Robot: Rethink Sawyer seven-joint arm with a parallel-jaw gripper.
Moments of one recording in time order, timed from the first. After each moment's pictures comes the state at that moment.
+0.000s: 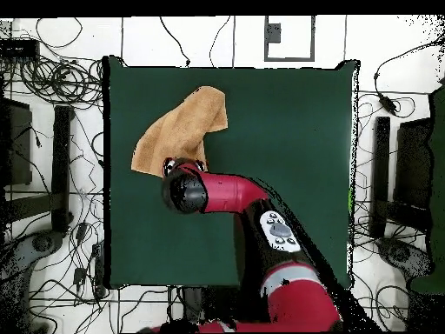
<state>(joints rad) -0.20 -0.54 0.20 1.73 -0.07 0.17 1.80</state>
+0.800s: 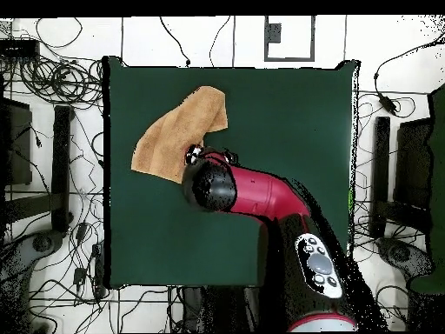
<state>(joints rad) -0.25 -0.71 0.15 1.76 0.02 0.26 1.80</state>
